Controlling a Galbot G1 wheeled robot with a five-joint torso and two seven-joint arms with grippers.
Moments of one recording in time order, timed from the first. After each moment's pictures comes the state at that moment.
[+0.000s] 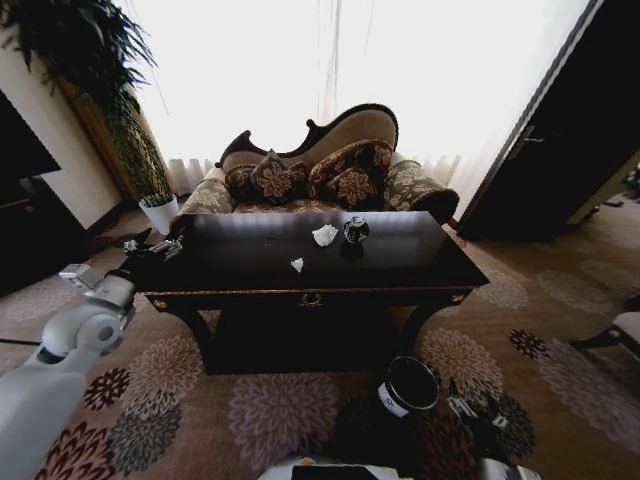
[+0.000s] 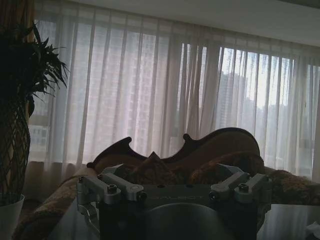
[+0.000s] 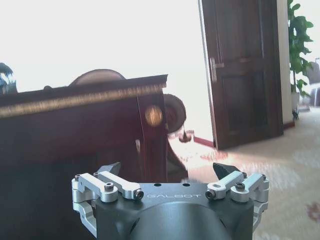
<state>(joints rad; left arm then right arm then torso) 1.23 -0.68 -0.76 -1.96 -1.03 0.09 -0.05 -1.85 1.36 0.86 1.76 0.62 0.49 -0.08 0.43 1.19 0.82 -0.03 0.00</state>
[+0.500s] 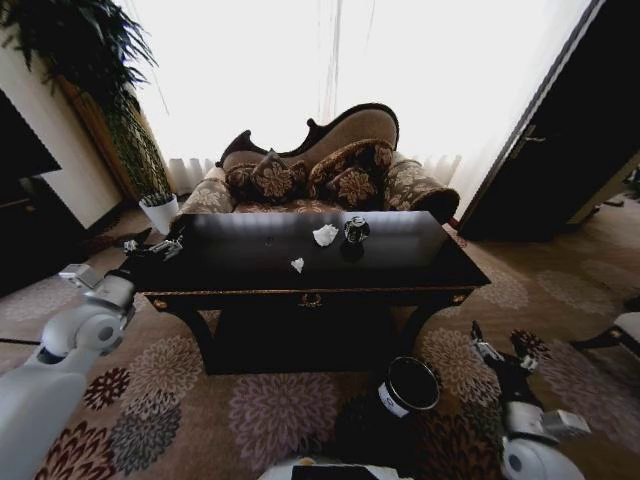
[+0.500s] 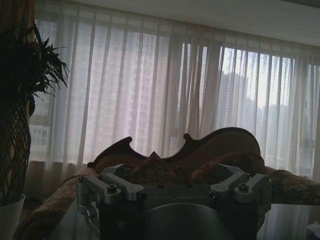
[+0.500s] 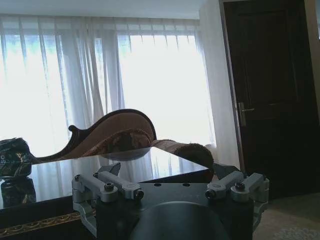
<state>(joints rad) 1.23 -0.68 -0.76 -1.96 -1.03 0.08 -0.05 -1.69 1.13 0.95 1.97 0.71 0.24 0.03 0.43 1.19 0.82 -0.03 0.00</state>
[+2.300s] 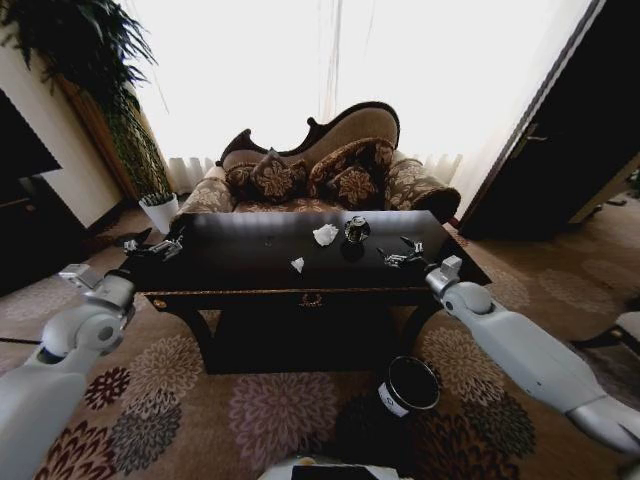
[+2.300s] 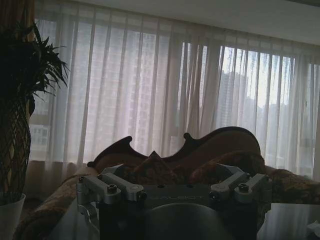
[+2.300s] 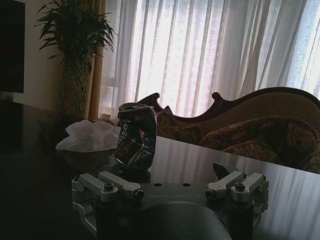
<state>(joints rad) 1.23 -0.68 -0.76 -1.96 -1.03 0.08 -0.05 -0.54 0.69 -0.11 1.39 0.83 0.11 -0.19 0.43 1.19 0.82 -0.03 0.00</state>
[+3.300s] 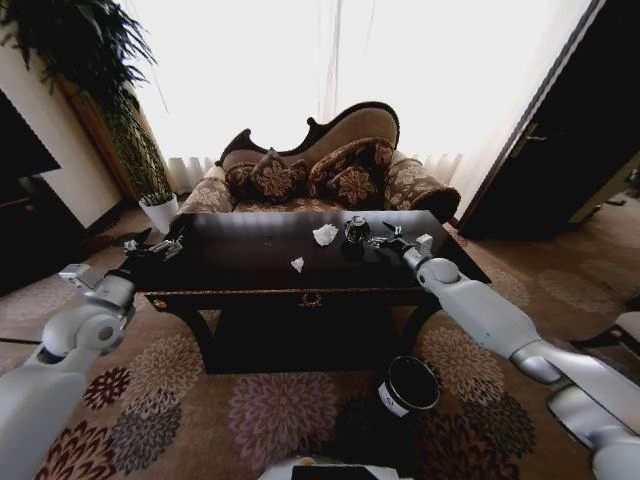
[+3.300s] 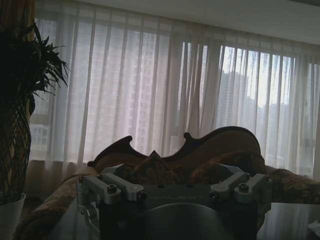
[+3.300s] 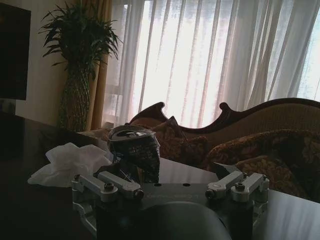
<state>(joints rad) 1.23 -0.68 -0.76 -1.96 -1.03 0.08 -0.05 -0.25 0.84 -0.31 1.15 0.84 0.14 -0.22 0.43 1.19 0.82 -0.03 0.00</state>
